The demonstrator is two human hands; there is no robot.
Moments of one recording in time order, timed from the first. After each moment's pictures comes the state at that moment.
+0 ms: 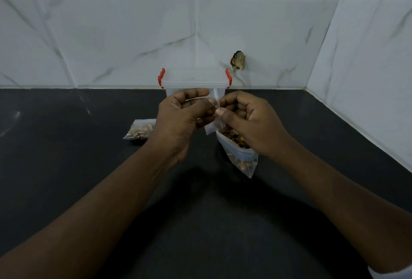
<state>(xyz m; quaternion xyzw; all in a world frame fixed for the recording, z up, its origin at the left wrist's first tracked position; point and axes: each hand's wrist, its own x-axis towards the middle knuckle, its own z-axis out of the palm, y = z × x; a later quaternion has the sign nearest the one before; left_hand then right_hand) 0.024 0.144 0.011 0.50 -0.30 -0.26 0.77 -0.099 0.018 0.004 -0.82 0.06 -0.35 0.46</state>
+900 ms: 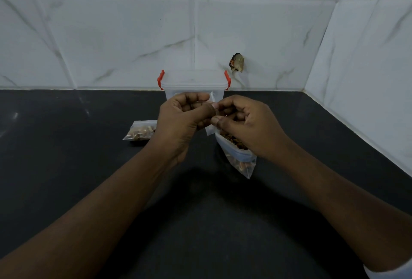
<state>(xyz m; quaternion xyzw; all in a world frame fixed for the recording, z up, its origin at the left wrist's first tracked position) 0.022 0.146 0.010 0.50 -0.31 -0.26 0.76 -0.101 0.018 0.005 -0.86 0.07 -0.35 0.37</state>
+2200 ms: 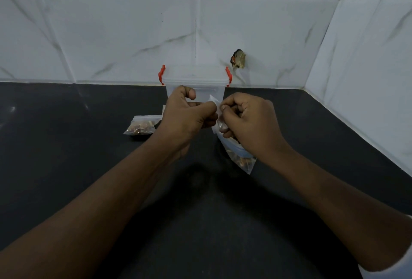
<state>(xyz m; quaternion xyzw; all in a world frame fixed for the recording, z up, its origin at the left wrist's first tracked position) 0.021 0.144 0.014 0.57 -0.32 -0.24 0.72 -0.098 0.036 0.007 -0.85 0.13 -0.41 0.31</state>
